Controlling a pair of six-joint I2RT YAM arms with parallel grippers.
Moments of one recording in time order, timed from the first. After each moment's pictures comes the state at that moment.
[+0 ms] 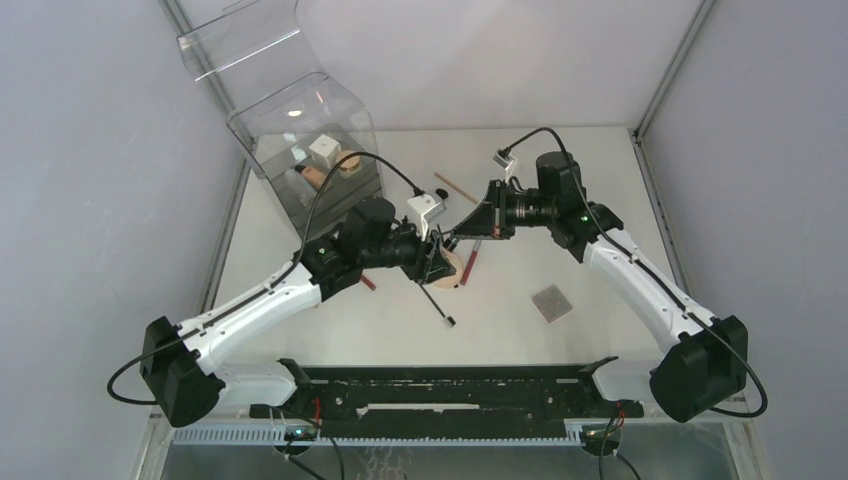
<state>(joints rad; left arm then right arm) -0.80 1.23 1.03 -0.28 0.37 -0.19 0.43 1.29 1.12 -0.33 -0.84 0.68</state>
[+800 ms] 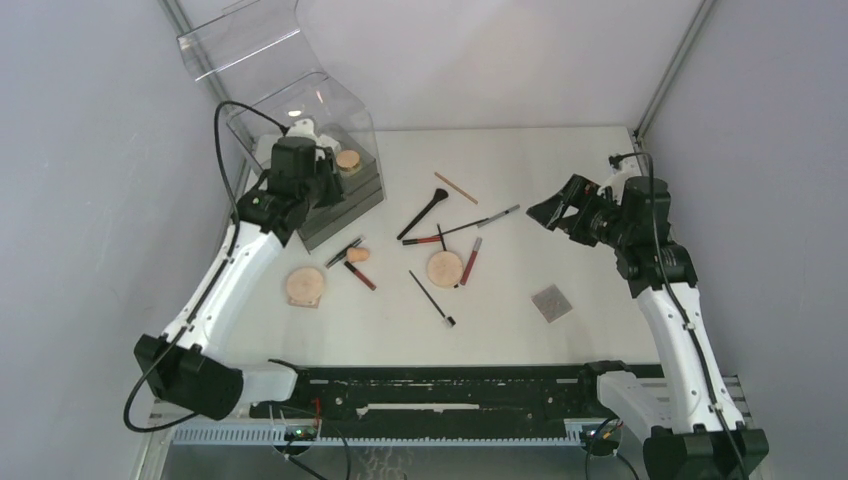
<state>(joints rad) -0.33 1.25 1.29 -0.58 -0.13 -0.36 0.05 0.92 1.03 -0.58 -0.43 0.56</state>
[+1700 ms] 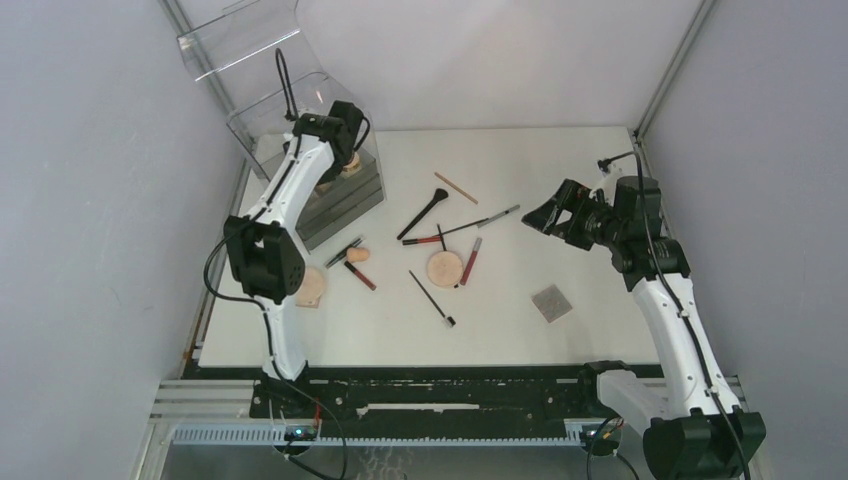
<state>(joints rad) -0.29 2.02 2.04 -1.30 -0.87 -0.72 0.05 0.98 1.00 -0.60 -0.48 0.53</state>
